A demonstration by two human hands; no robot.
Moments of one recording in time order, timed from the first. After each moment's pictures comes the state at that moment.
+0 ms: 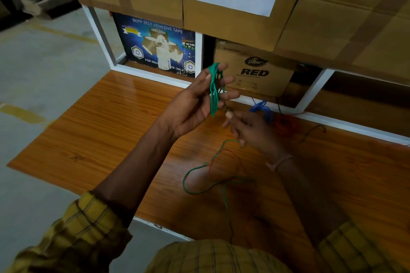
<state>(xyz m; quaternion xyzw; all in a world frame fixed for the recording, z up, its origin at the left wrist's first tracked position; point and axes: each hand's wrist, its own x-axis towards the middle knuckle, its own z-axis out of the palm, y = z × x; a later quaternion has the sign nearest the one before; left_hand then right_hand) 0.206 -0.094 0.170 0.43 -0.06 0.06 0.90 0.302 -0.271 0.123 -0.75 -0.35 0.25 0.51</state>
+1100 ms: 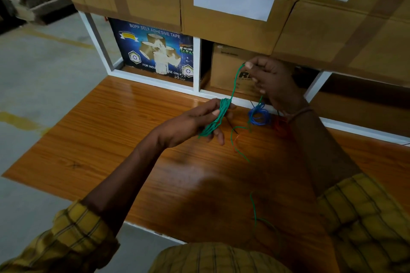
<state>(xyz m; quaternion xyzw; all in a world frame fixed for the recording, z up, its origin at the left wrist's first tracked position) 0.185 -0.083 0.151 0.73 -0.04 -0.05 0.68 0.386 -0.238 0.197 -0.70 -0.36 0.16 0.60</state>
